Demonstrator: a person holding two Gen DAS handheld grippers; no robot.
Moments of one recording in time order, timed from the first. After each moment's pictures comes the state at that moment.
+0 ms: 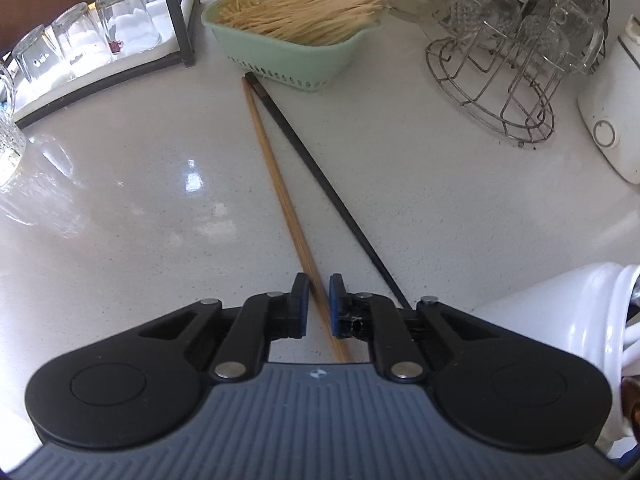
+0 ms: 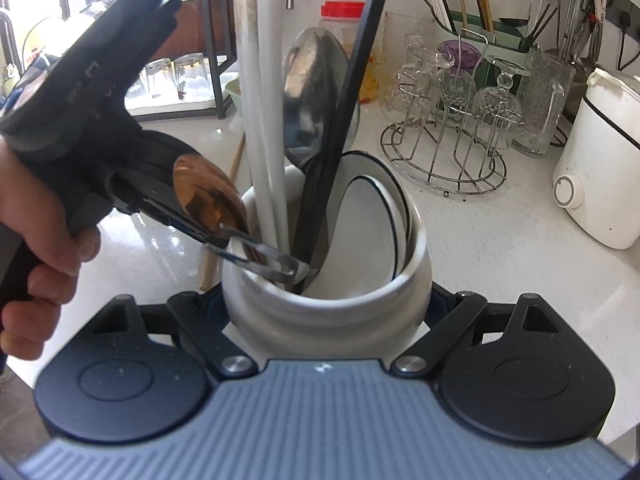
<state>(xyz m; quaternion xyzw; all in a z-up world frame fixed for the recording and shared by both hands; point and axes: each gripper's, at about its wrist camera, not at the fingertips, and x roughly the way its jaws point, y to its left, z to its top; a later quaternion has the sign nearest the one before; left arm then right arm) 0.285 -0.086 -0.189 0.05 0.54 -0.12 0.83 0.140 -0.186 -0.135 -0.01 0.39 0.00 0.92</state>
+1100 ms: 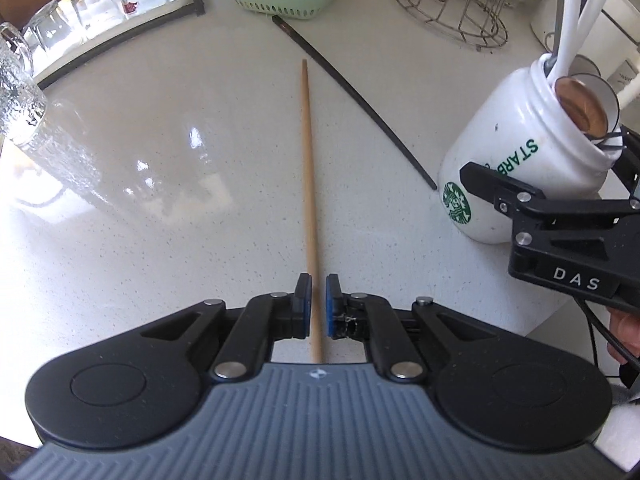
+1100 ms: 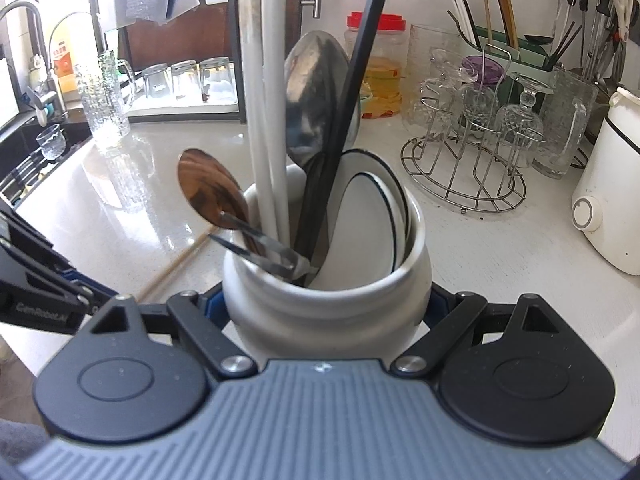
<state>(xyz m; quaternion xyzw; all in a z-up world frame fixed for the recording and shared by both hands) 0.204 -0.031 -0.177 0.10 0.57 -0.17 0.80 0.138 -0.190 -0.136 -0.03 0.38 0.05 0.92</state>
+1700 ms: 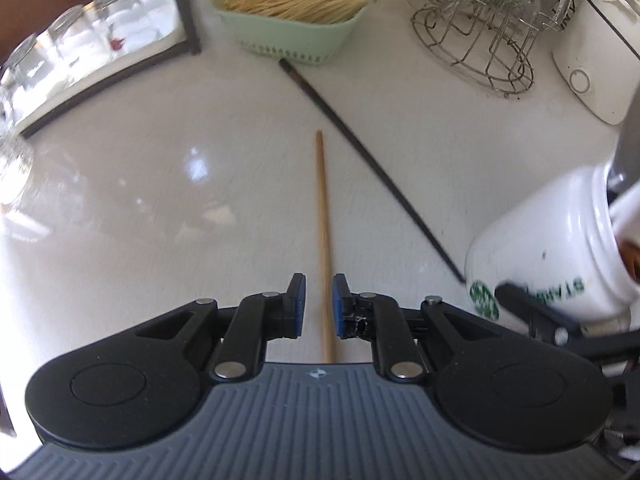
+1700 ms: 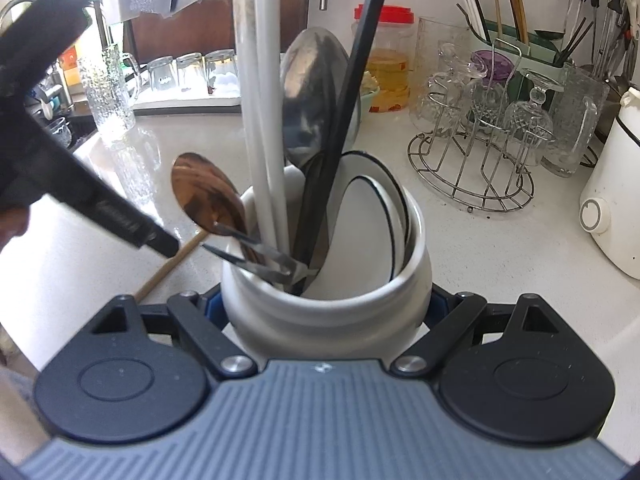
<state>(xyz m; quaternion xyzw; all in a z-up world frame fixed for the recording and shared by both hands) 0.279 -0.050 -0.173 0.10 0.56 -0.18 0.80 0.145 -0.192 -0.135 -0.03 0.39 0.06 0.92</state>
